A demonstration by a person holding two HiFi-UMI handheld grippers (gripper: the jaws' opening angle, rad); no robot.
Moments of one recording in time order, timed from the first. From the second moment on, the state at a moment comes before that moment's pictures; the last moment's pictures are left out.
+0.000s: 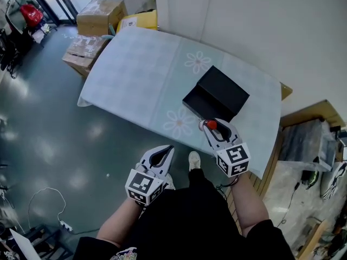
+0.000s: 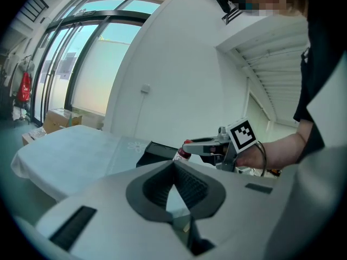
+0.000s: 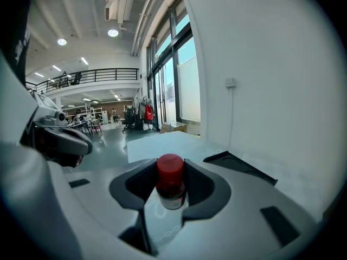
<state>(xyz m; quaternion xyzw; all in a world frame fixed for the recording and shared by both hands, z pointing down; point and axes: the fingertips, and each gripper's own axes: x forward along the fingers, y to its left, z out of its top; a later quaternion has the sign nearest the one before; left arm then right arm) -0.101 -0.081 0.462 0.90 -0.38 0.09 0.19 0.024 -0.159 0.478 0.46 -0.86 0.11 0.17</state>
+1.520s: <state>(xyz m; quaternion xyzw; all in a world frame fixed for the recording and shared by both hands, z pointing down) -0.034 0.039 0.443 0.94 -0.29 0.11 0.15 0.049 0.023 0.449 0.49 -0.85 0.11 0.14</state>
